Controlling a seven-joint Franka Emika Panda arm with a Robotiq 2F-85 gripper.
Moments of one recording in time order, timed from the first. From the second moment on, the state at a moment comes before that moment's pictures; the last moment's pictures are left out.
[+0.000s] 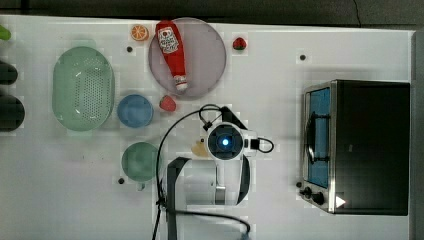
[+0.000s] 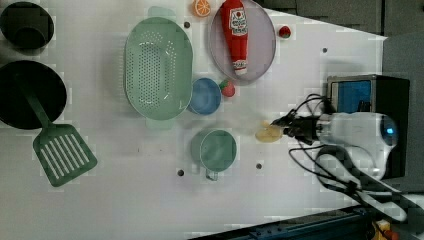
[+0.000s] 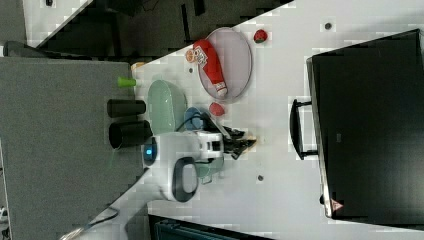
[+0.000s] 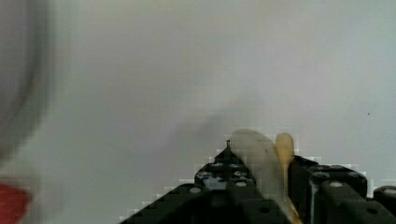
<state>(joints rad) 0.01 0.24 -0.04 -2.47 -0.02 1.13 0.04</state>
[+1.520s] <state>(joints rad) -0.05 0.03 -0.57 -1.96 -0.07 0.49 -0.45</state>
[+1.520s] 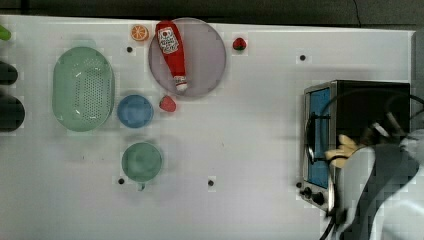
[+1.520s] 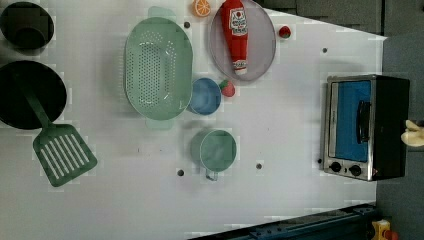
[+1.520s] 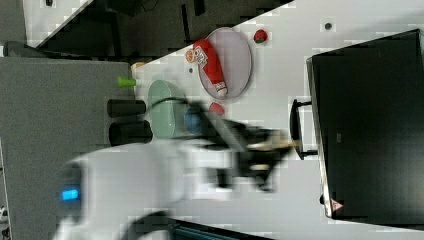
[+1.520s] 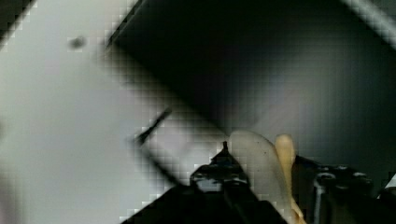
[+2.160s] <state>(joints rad) -0.10 0.25 -0.63 -1.93 -0.05 0.57 -0.78</state>
